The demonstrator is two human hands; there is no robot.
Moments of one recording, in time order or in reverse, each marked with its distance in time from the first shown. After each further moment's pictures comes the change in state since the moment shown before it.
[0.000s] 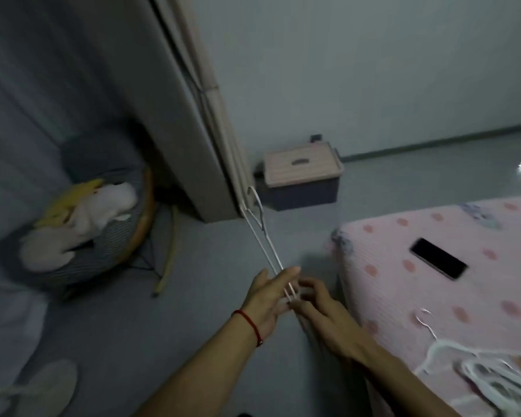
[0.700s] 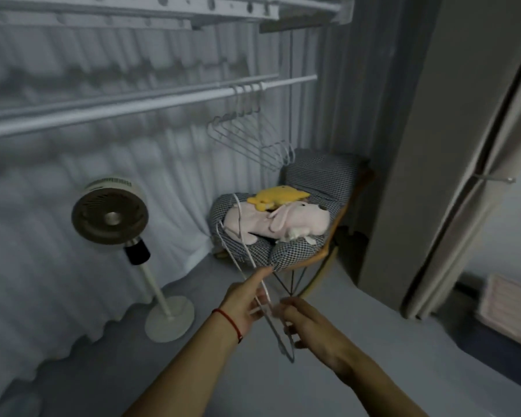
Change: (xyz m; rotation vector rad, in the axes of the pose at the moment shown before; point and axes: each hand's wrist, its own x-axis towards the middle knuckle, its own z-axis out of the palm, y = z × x) left_hand -0.095 0.166 -0.482 -0.499 0.711 0.252; right_hand 0.175 -0.287 0.399 -0.298 -0.755 -0.117
